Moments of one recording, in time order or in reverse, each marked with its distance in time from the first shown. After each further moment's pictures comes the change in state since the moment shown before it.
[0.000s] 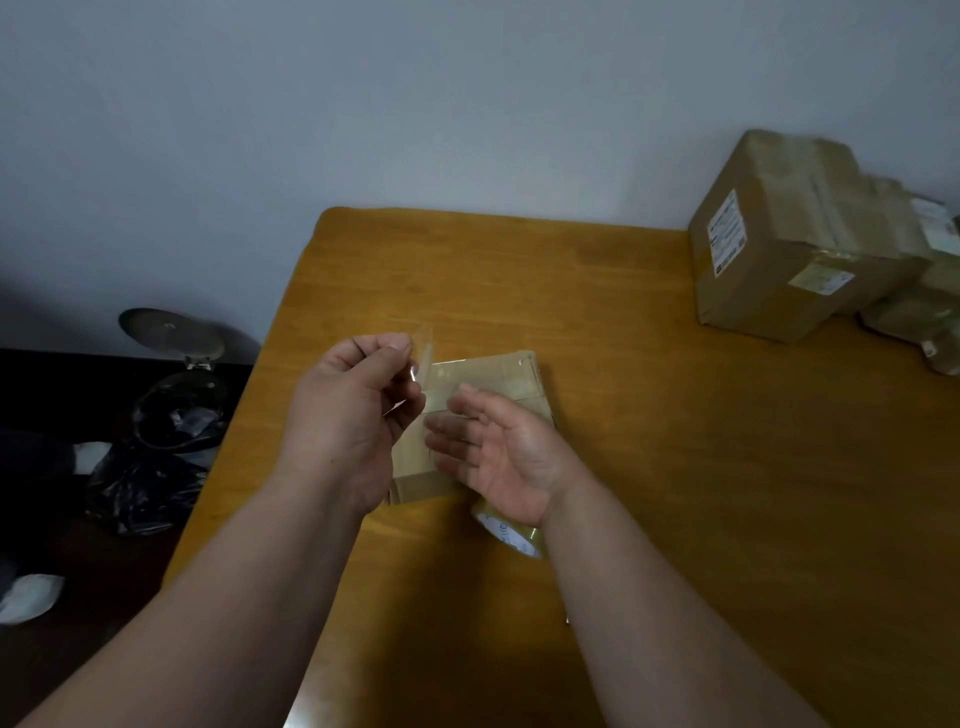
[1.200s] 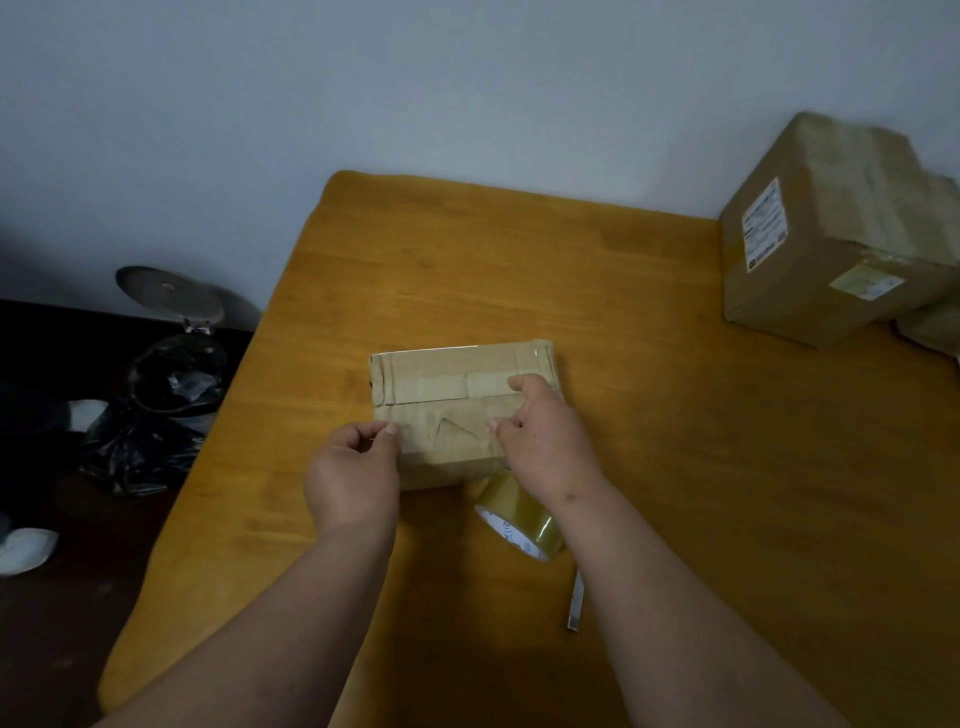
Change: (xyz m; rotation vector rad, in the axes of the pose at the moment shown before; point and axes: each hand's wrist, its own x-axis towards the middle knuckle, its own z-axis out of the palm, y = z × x) left_hand 0.035 -0.111 -0.054 0.544 0.489 -0.018; right_hand 0.025 0.002 -0.030 -1.297 0.486 -0.300
